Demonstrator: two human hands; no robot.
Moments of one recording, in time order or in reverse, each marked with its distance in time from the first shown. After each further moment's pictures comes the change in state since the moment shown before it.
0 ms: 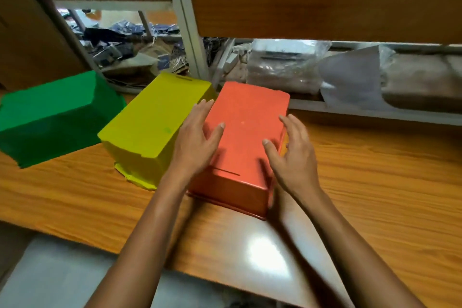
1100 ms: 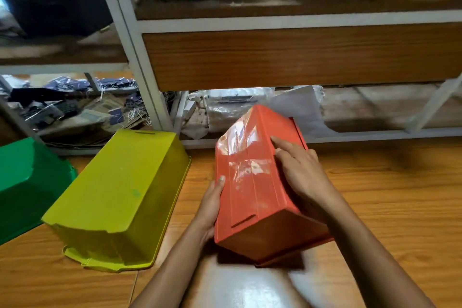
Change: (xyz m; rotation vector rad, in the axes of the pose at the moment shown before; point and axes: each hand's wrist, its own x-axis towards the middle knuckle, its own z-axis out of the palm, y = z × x) left_hand 0.010 -0.015 0.097 -1.130 -0.482 -0.612; right_hand 0.035 -0.030 -0.065 -0.163 -0.071 0.265
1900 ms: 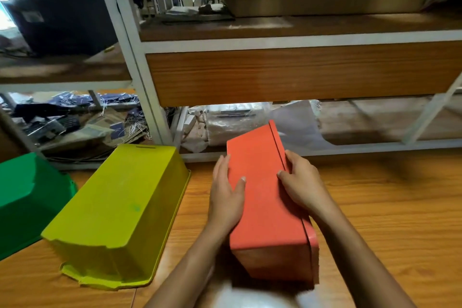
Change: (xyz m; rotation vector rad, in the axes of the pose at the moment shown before) left_hand -0.010 0.039 0.046 0.522 0.191 0.586; right_hand 0.012 0.006 0.003 0.003 0.099 0.001
